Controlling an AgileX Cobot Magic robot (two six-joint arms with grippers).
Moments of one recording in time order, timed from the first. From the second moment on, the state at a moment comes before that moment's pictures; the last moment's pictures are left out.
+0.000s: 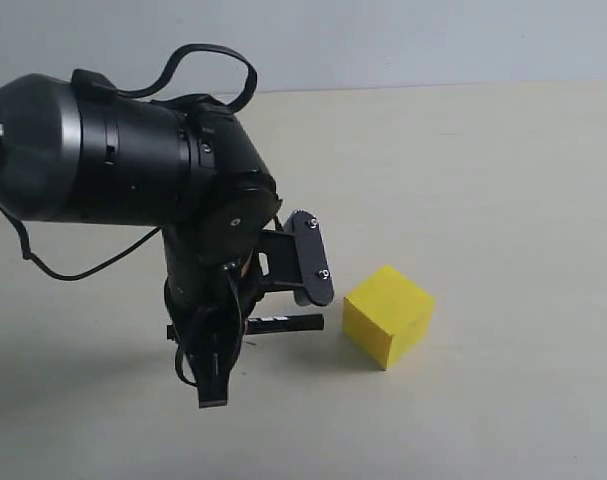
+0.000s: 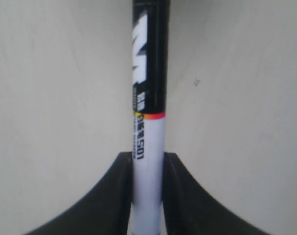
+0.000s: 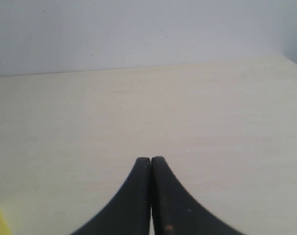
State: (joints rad) left arm -0.94 1.90 -1.16 0.28 0.96 0.35; right arm -0.14 0.00 -0.02 -0.03 0.36 0.06
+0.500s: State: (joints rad) left arm -0.93 2.00 -1.28 0.28 1.02 0.34; right arm -0.14 0.00 -0.02 -0.03 0.36 0.06
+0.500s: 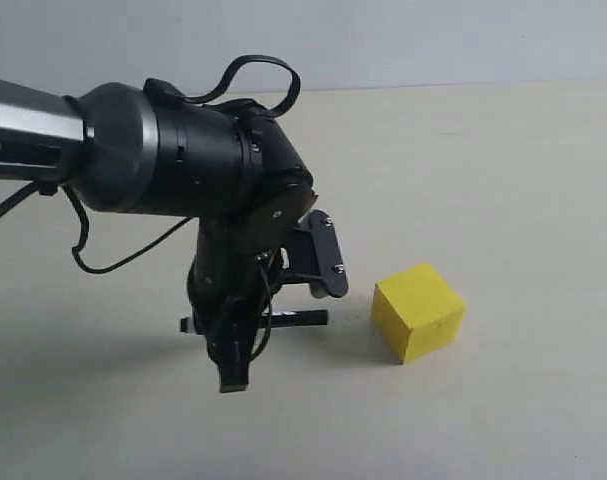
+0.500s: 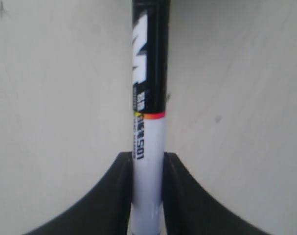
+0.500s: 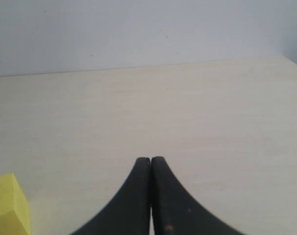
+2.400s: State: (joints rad) left arm -1.09 2.18 -1.55 0.29 0.98 0.26; right arm -0.14 0.00 -0.02 -0.03 0.36 0.06
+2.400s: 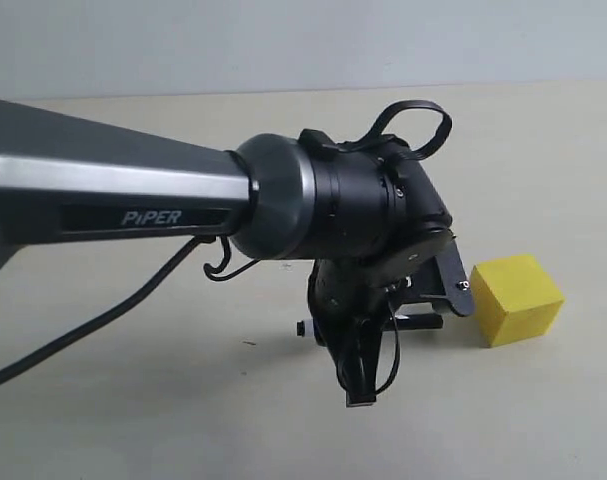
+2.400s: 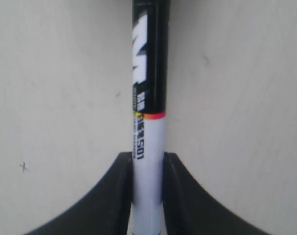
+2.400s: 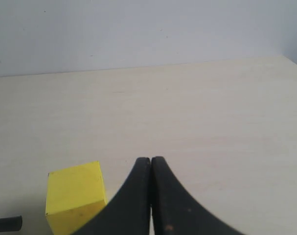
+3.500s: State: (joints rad) left arm -1.06 2.23 -1.64 0.31 1.06 0.09; right arm -0.14 0.00 -0.02 -0.03 0.36 0.06
